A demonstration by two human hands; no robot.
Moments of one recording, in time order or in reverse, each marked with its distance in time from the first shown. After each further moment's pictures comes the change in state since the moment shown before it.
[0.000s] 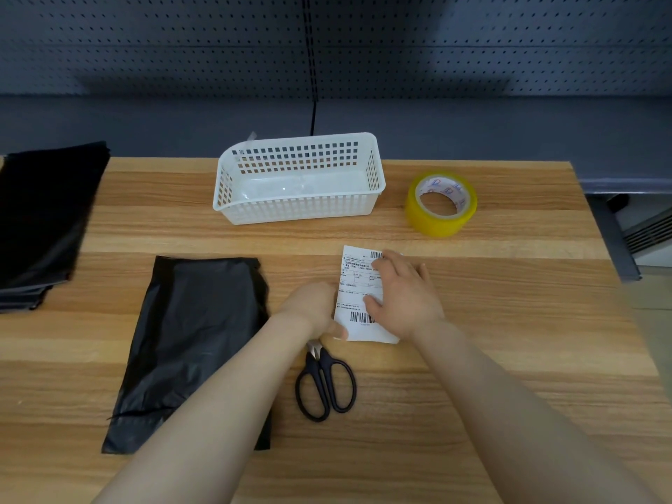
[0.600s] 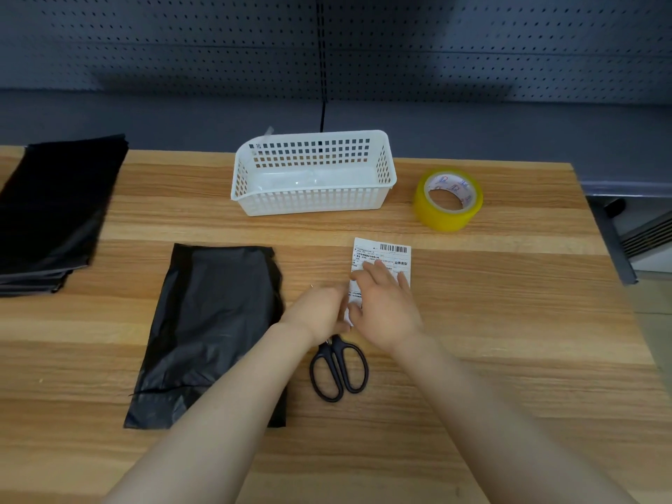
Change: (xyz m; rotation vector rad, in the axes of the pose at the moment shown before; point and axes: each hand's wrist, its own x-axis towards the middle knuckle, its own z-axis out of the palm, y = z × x) left_hand -0.018 -0.024 0.023 0.040 0.181 0.193; right_hand -0.028 -0.052 0.011 0.047 -0.018 -0.048
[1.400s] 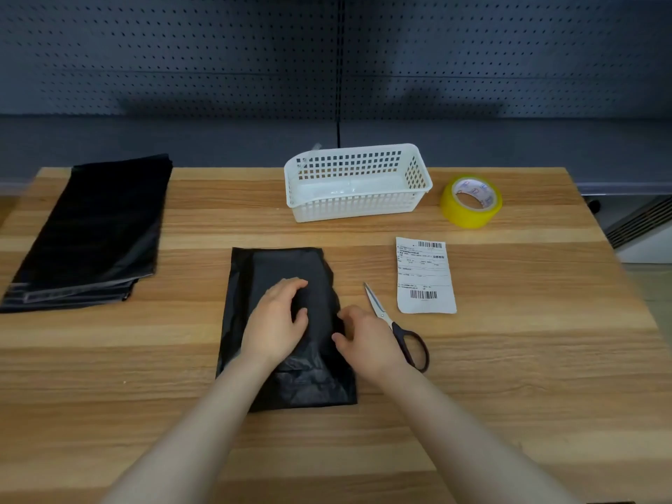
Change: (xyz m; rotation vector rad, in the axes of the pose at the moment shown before) left_hand -0.104 -0.118 -0.029 -0.174 0.502 -0.023; right_hand -0.040 -0.126 0.051 0.348 0.004 0.167
